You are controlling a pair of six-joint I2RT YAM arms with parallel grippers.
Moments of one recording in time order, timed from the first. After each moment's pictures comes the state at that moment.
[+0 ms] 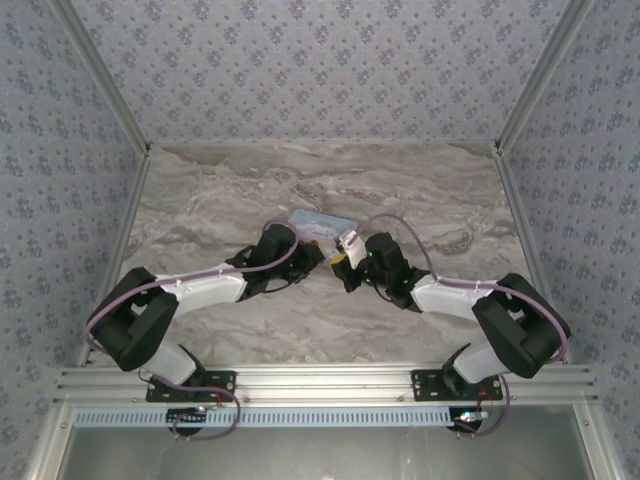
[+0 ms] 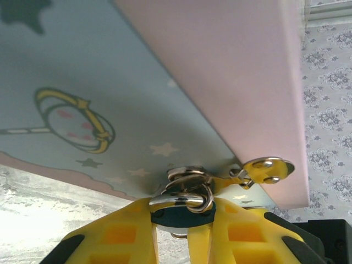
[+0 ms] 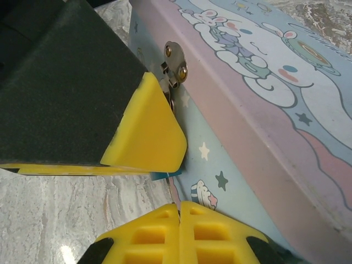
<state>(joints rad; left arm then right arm) -0.76 1.51 0.71 0.17 0.18 -1.32 0.68 1.45 0.55 0.38 -0.26 0.01</state>
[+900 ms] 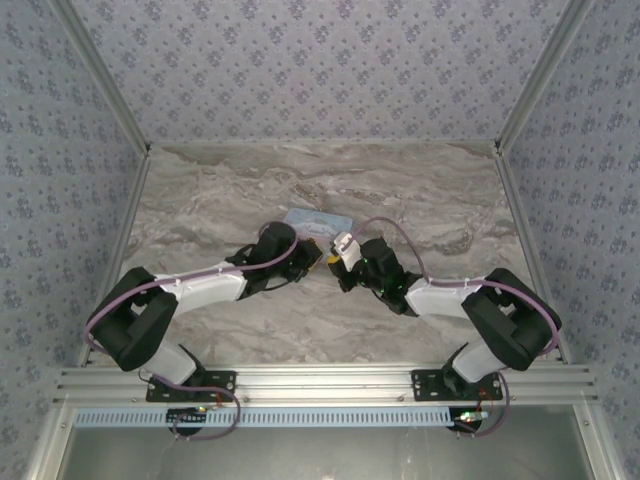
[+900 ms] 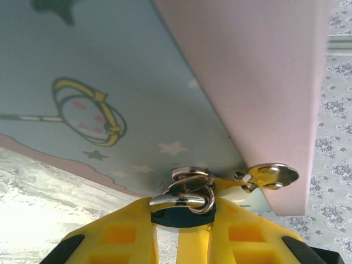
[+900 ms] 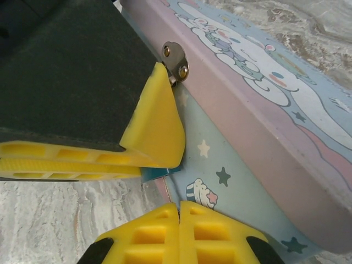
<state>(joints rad) -0.76 1.51 0.73 0.14 0.14 -1.42 0.73 1.50 0.52 0.52 -0.11 -0.07</state>
